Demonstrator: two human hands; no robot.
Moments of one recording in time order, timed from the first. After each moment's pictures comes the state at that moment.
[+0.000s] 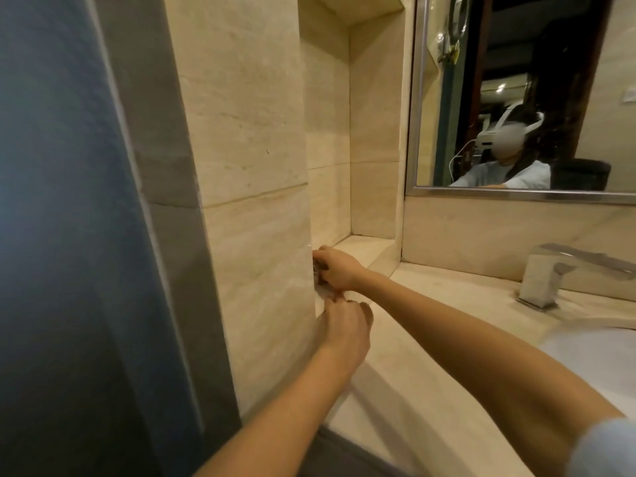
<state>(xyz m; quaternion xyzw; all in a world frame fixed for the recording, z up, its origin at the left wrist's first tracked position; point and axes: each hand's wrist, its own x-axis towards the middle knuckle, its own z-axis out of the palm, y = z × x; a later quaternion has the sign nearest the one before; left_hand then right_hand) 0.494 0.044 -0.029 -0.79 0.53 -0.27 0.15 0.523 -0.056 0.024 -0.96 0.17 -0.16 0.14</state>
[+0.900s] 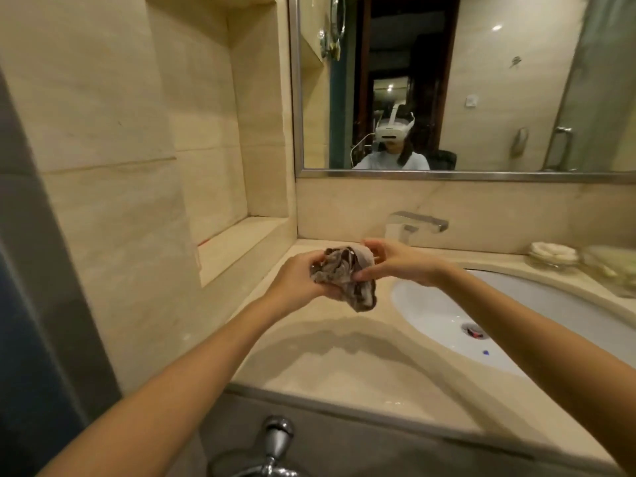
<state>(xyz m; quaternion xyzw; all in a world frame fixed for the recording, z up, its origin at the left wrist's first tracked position) 0.415 0.020 -0.011 -0.57 0.68 0.14 -0.44 0.223 -0.065 0.029 -0.86 0.26 -0.18 0.41</state>
